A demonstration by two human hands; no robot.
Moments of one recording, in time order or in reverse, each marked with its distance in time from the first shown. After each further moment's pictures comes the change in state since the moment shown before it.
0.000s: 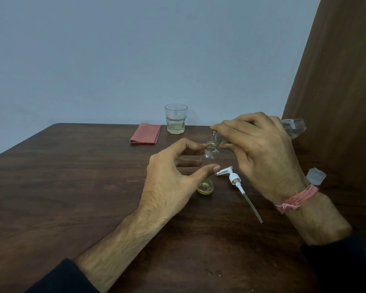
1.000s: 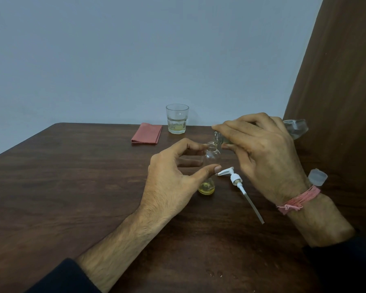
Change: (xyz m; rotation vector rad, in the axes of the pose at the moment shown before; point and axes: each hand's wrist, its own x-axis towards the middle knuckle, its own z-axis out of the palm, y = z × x) left_hand 0.000 0.000 -0.001 0.016 0.004 0.002; right_hand 0.000 0.000 -0.002 0.009 0.001 -0.003
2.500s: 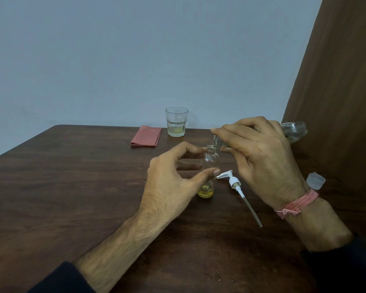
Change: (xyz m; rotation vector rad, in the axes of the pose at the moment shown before) left_hand -0.001 0.003 0.000 -0.008 -0.012 -0.020; right_hand 0.001 -0.003 -0.002 -0.009 -0.014 0.007
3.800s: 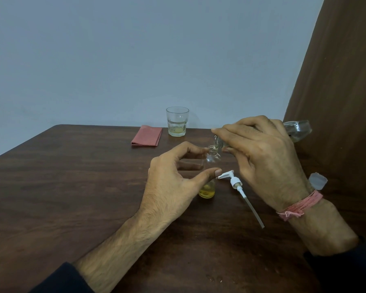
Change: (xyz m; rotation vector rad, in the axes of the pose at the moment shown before) left_hand 0.000 -0.001 0.000 0.022 0.002 0.012; right_hand 0.001 -0.001 -0.002 -0.037 -0.009 -0.013
